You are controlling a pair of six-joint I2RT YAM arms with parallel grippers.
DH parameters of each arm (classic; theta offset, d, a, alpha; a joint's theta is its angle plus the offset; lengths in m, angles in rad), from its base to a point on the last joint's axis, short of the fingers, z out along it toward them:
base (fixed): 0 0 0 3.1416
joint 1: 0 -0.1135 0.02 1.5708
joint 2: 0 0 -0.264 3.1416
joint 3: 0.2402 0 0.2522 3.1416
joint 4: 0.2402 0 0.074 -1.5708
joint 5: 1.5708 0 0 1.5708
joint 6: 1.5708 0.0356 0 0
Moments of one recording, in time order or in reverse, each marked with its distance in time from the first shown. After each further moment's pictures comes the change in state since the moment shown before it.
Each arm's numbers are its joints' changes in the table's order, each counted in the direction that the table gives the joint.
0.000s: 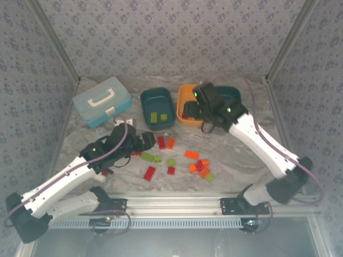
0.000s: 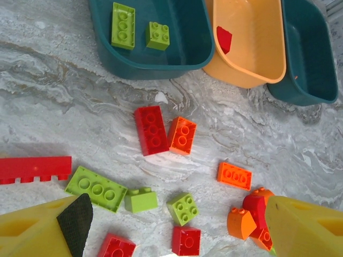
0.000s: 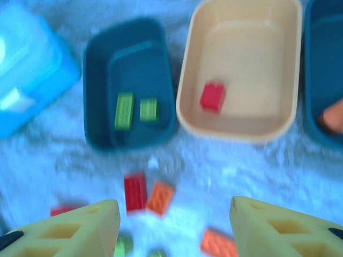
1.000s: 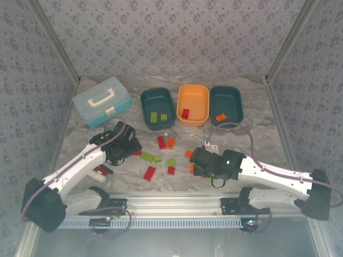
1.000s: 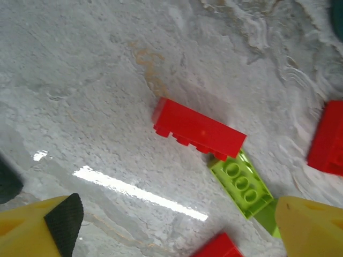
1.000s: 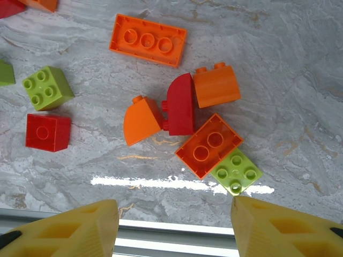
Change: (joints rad) left arm -0.277 0.238 -0.054 0.213 0.054 -0.133; right arm -0.412 -0.307 -0.617 0.097 0.060 0.464
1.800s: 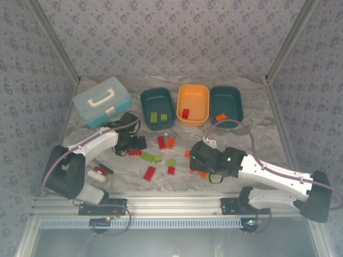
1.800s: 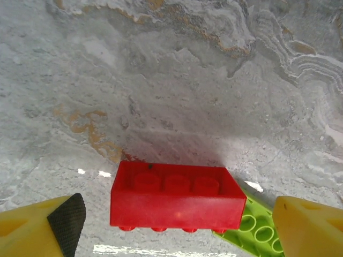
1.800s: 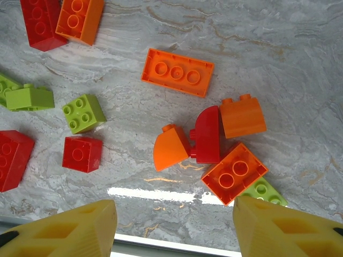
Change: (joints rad) left arm -0.083 0.318 0.072 -0.138 0.109 0.391; right arm 0.058 0.003 0.013 -0.091 -0.011 -0.064
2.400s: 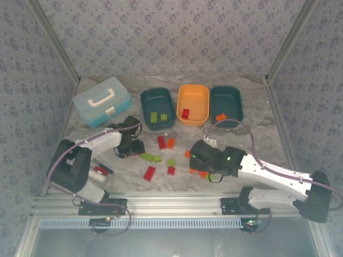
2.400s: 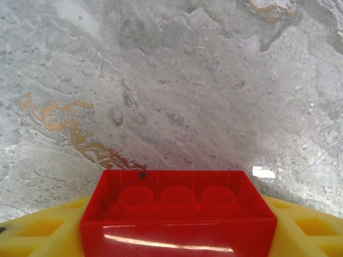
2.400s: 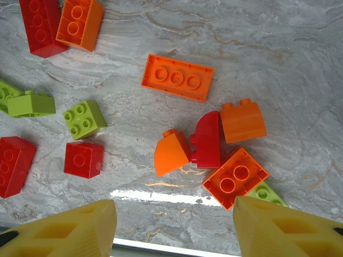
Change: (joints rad) left arm 0.001 0.066 -0.037 -0.040 0.010 0.016; right arm 0.013 0.005 0.000 -0.012 -0.001 0.000
